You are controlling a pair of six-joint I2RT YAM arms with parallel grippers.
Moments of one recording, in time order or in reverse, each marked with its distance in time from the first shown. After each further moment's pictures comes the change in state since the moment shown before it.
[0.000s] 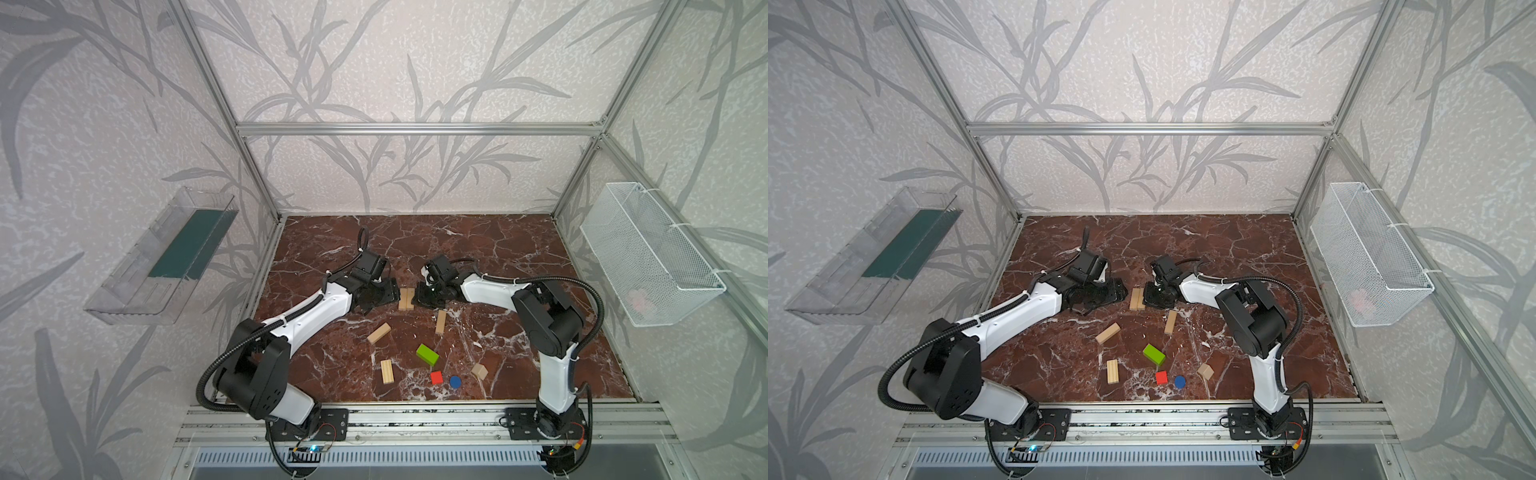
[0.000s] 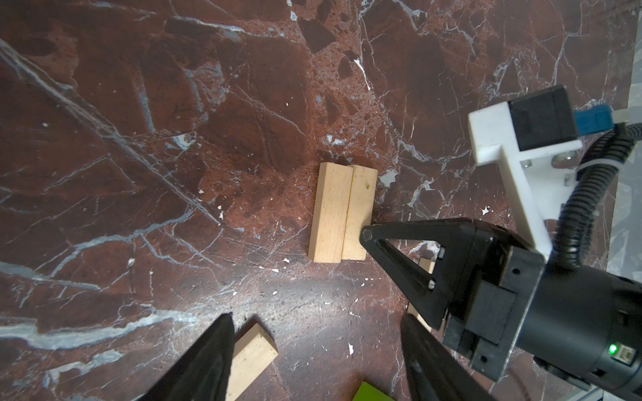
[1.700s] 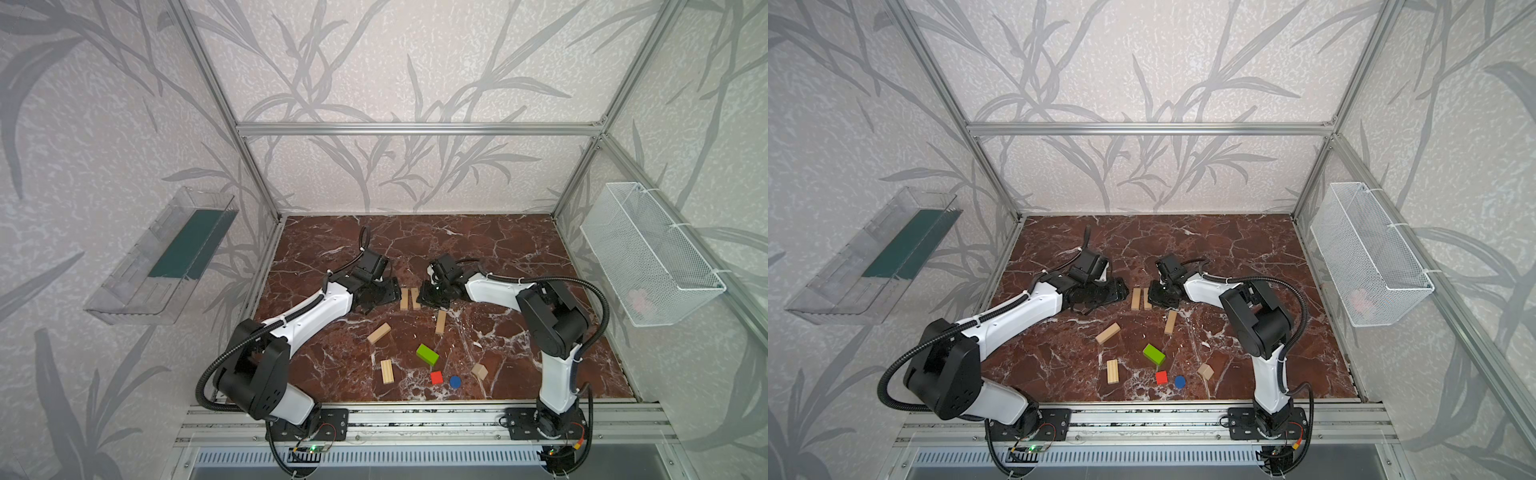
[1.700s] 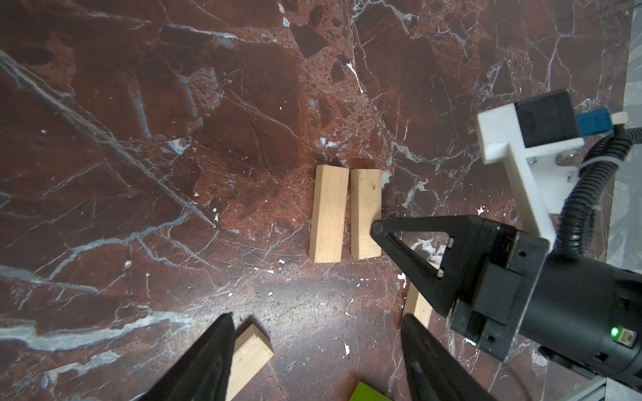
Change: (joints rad) left arm -0.011 0.000 0.013 -0.006 -0.018 0.000; right arm -0.030 -0.021 -0.029 0.007 0.021 0.042
